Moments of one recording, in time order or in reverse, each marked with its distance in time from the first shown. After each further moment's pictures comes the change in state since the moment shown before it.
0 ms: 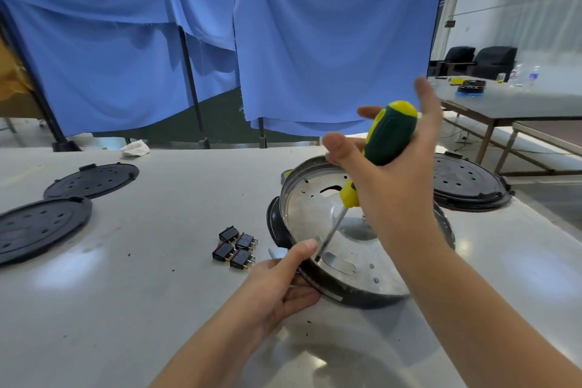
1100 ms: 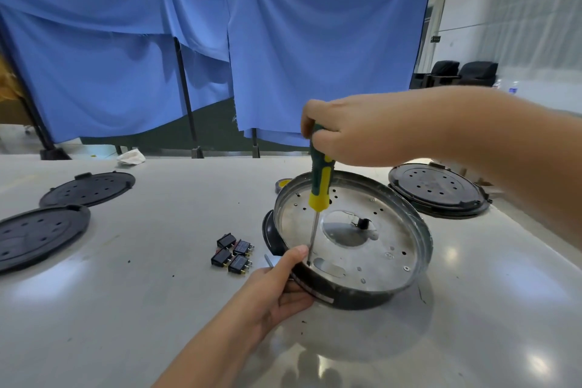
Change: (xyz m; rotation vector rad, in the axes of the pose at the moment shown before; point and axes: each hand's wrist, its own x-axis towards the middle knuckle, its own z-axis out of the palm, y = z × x) left_hand -0.006 0.002 0.003 -0.008 -0.006 -0.052; right_hand 0.068 -0.081 0.015 -1.379 -0.996 -0.068
